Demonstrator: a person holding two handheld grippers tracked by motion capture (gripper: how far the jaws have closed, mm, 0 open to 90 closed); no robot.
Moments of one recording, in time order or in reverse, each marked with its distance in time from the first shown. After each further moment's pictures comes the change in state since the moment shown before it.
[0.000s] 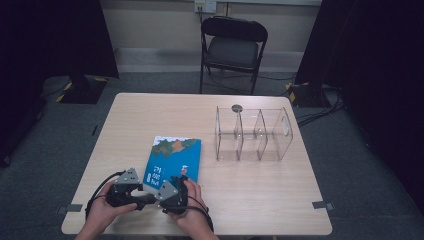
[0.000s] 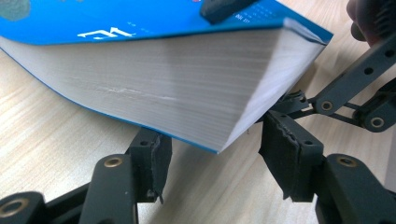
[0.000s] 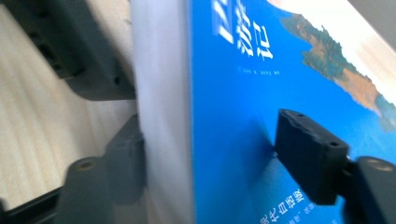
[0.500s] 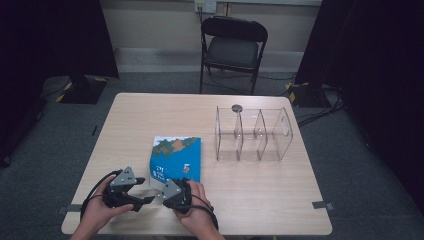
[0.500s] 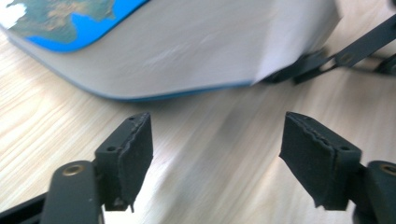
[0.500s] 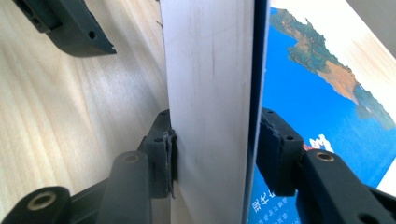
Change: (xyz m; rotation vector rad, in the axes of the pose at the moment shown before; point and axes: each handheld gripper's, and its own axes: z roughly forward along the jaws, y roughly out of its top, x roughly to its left) left arm 0.003 0.000 -0.010 0.006 0.087 0.085; right arm -0.010 0.001 -0.016 0.038 -0.001 -0.015
